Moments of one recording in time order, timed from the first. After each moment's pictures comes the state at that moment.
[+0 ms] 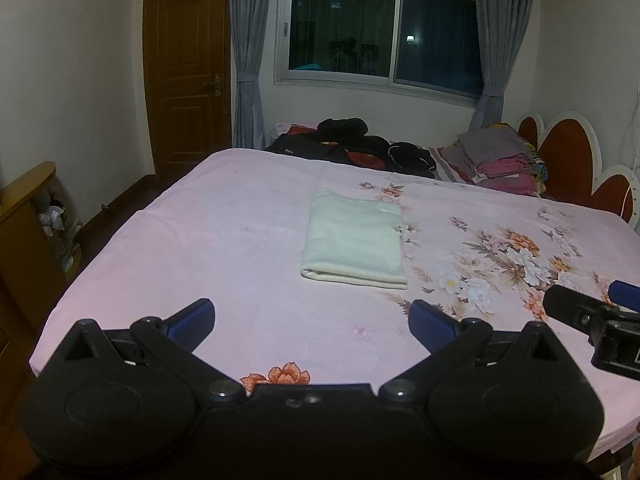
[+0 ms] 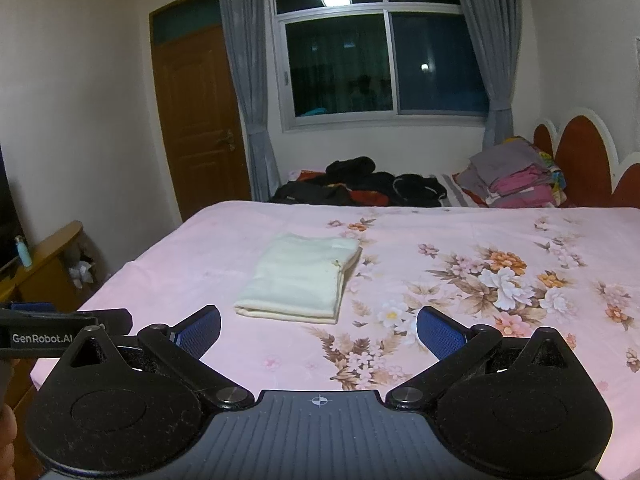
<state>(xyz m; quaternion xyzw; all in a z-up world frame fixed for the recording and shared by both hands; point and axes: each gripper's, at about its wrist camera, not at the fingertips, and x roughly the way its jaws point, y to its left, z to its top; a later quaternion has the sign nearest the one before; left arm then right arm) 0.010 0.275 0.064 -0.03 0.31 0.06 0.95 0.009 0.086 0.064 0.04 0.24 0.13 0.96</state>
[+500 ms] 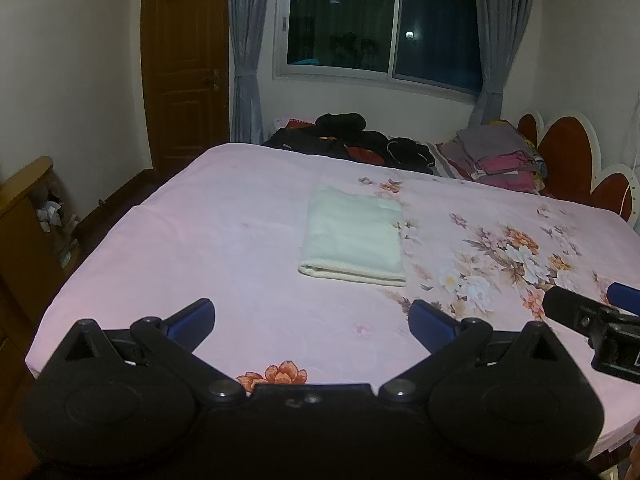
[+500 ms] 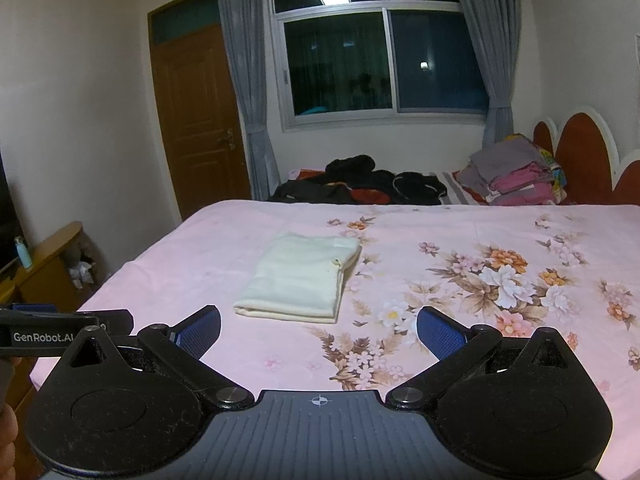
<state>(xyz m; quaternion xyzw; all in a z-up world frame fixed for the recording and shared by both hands) 0.014 0.275 0.059 -0.03 0.32 0.06 0.95 0.012 0.086 0.060 0.05 0.25 0.13 0.96</state>
